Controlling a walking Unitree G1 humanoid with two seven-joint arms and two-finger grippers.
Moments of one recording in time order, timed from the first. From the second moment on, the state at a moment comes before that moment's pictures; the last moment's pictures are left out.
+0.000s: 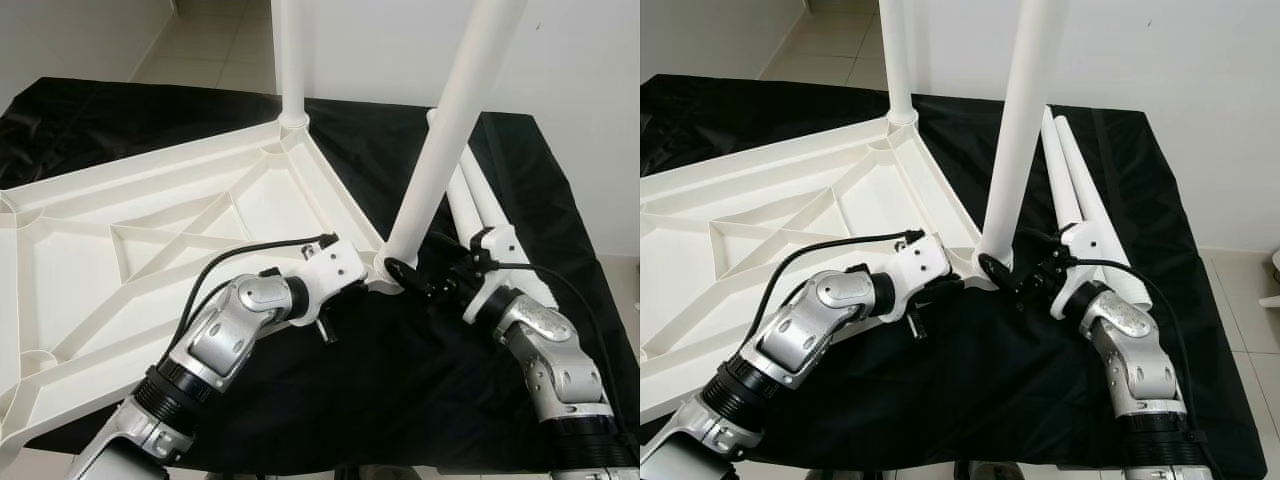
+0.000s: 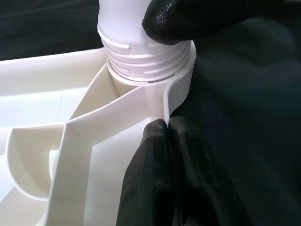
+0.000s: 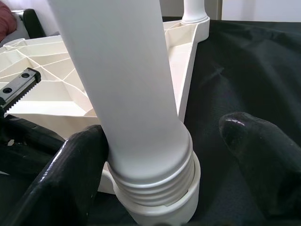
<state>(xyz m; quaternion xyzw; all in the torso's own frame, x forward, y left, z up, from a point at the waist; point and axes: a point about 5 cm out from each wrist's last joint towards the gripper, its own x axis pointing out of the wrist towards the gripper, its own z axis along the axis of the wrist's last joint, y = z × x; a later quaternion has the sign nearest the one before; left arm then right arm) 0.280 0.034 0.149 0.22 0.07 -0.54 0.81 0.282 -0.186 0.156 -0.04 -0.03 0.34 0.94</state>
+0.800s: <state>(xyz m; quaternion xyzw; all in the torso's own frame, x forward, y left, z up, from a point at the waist) 0.286 0.014 0.150 0.22 0.10 -0.56 0.80 0.289 -0.185 0.160 -0.04 -0.04 0.35 0.94</state>
